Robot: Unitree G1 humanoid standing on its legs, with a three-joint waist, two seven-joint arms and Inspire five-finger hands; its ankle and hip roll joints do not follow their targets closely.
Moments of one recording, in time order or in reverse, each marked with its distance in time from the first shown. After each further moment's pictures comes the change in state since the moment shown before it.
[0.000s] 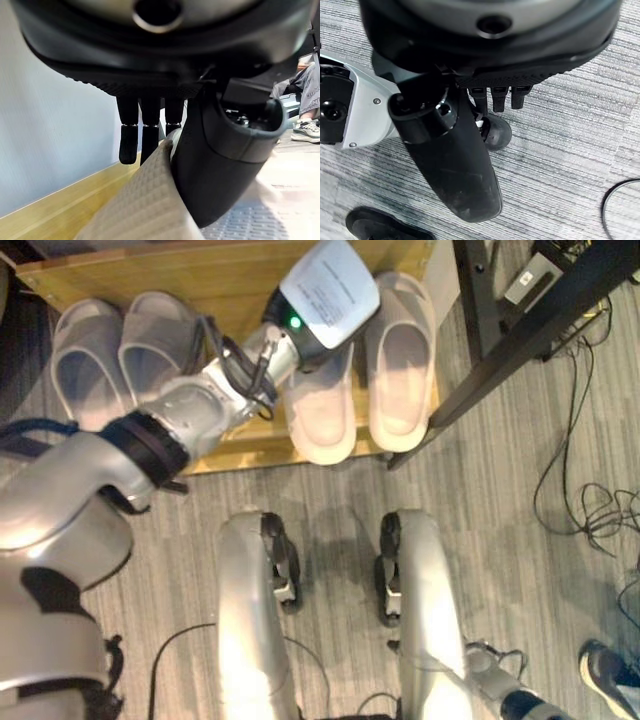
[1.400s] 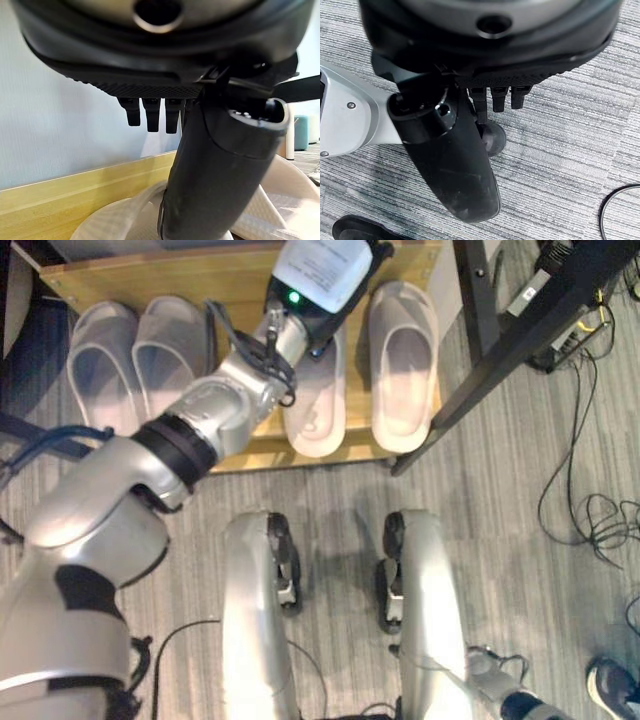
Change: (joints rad) left arm 0.032 -0.114 0.148 0.047 -0.186 0.093 -0.101; right arm 0.000 -0.002 0.030 0.012 0.038 0.049 -0.015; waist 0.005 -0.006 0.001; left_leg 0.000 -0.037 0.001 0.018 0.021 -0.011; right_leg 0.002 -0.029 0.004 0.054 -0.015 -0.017
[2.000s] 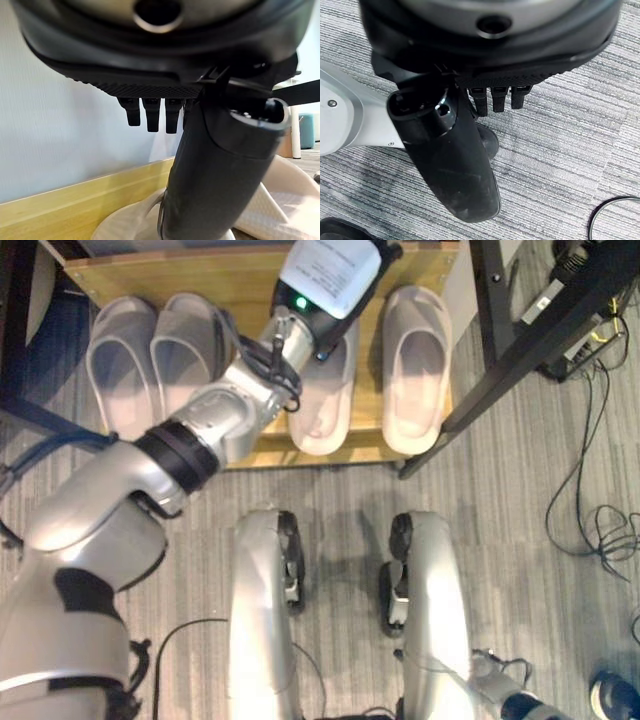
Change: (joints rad) left arm 0.027 0.011 0.009 -0.078 0.052 0.051 -0.015; right arm -0.001 0.004 0.007 0.033 -0.003 0.018 -0.030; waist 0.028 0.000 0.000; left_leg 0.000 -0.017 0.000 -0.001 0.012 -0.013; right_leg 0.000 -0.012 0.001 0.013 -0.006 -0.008
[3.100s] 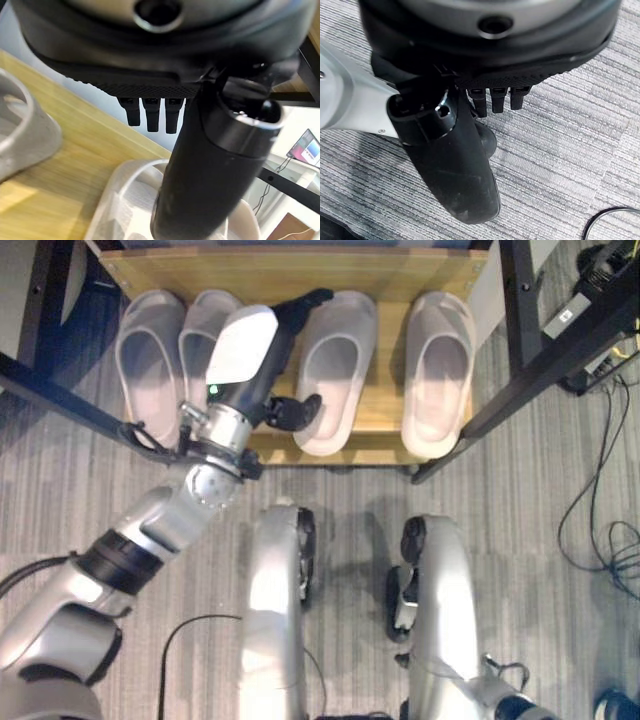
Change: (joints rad) left arm 0.641 0.197 0.533 -0.516 -0.450 -0.139 0.021; right arm 0.002 0.044 -0.048 0.046 -0.087 0.031 -0.045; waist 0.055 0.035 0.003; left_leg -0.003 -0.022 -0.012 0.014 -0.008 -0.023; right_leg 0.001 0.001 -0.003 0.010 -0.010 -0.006
